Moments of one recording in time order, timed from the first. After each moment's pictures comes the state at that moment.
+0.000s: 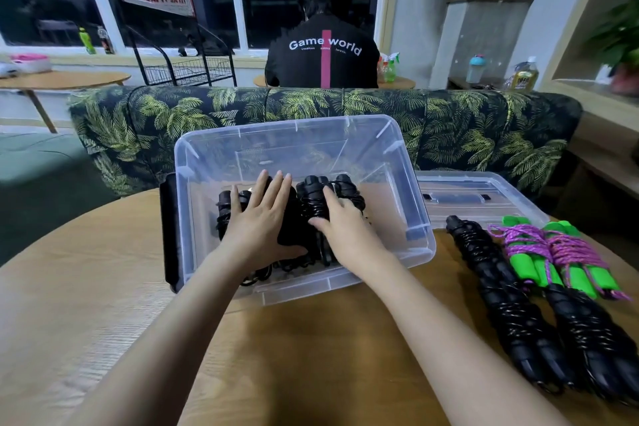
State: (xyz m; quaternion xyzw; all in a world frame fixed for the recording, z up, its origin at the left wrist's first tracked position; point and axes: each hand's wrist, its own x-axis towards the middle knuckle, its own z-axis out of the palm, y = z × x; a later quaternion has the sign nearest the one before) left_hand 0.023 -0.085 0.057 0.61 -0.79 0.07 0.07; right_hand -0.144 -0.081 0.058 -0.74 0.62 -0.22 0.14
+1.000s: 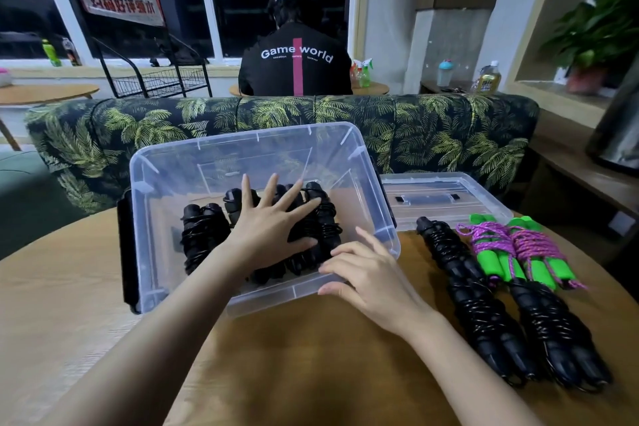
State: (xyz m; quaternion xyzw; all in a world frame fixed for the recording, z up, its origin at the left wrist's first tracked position) left_hand -0.030 -0.102 0.069 0.52 -0.84 0.16 0.02; right_hand -0.233 -0.037 0.008 -0.85 0.40 -0.32 -0.10
